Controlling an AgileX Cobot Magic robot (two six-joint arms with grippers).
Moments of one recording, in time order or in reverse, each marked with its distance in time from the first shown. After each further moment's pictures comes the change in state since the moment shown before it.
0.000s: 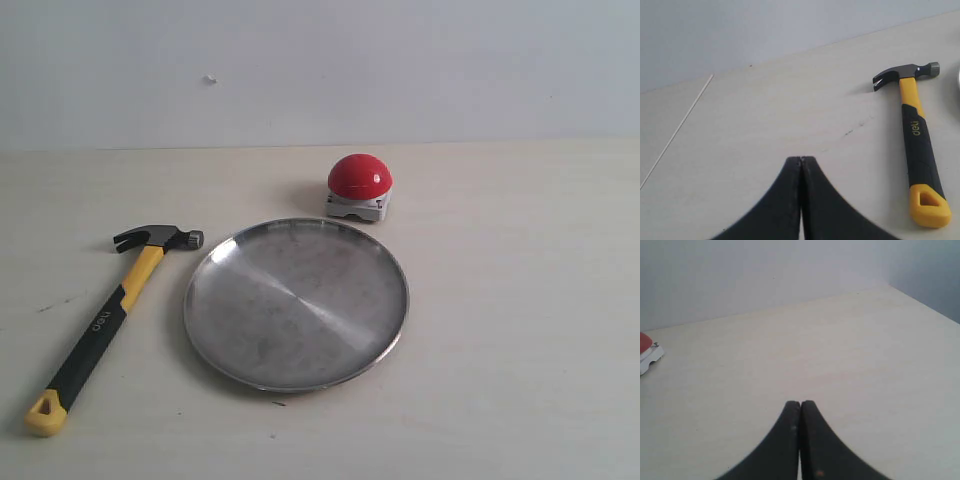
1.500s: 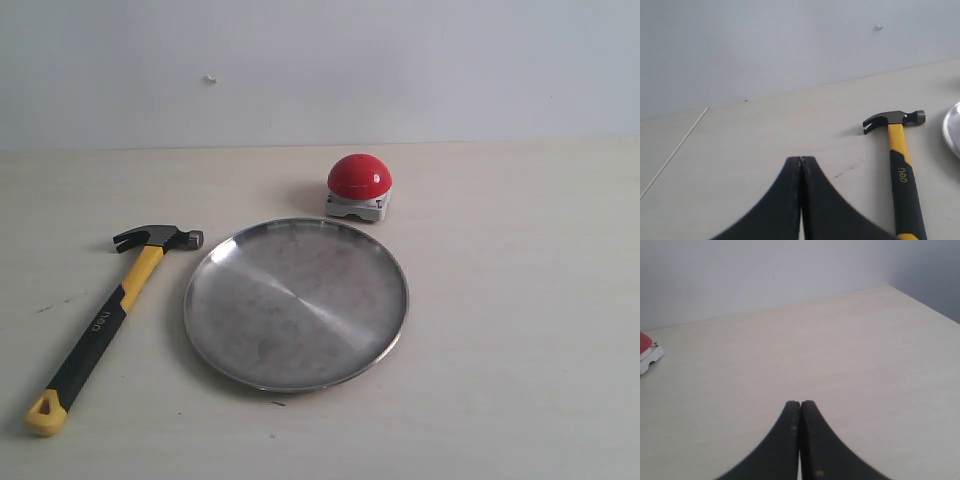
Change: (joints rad) left arm 0.000 0.000 0.000 -0.081 -0.132 0.018; right arm 0.000 0.000 0.000 0.000 0.000 0.000
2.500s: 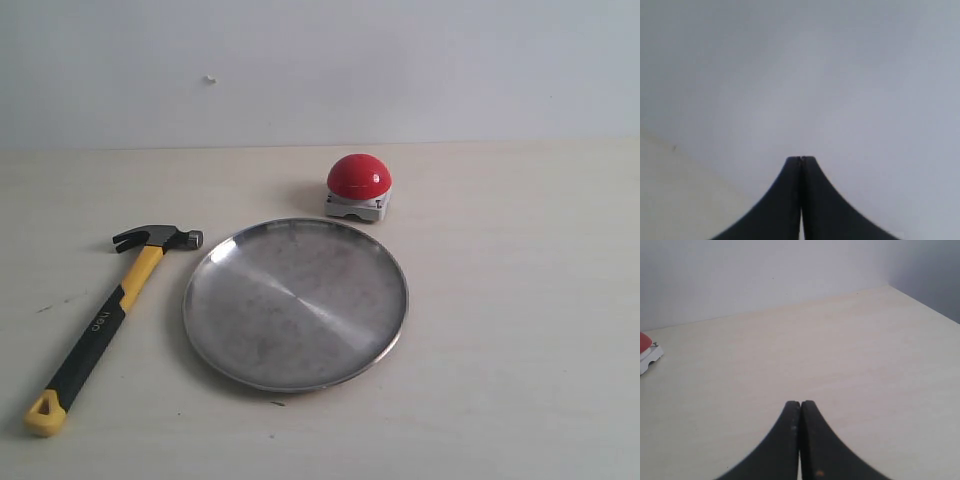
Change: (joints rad) left arm 0.000 0.000 0.006 -0.688 -0.389 -0.103; right arm 0.000 0.000 0.000 0.000 0.000 0.000
